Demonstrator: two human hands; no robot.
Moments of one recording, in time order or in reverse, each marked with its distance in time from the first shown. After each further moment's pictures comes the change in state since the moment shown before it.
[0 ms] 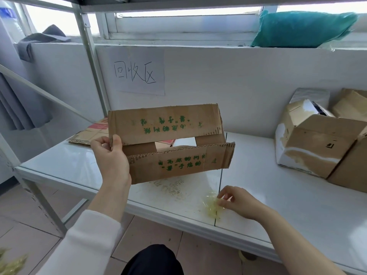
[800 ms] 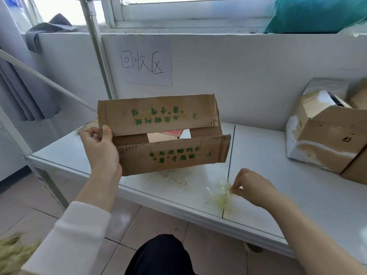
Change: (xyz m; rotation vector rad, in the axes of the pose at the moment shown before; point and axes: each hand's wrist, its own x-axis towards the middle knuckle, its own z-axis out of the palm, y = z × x) left_hand 0.021 0.004 -0.025 -0.039 0.046 0.002; right_hand -0.003 -0.020 -0.017 -0.443 0.126 -0.073
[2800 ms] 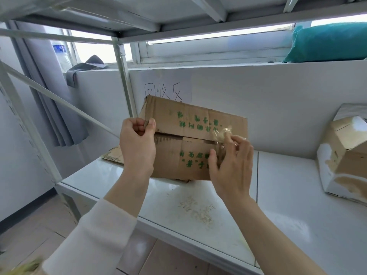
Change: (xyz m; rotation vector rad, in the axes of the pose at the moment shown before) left_hand 0.015 0.061 0.046 0.159 -0.115 0.301; right_hand 0.064 -0.131 -0.049 0.398 1.130 -0.077
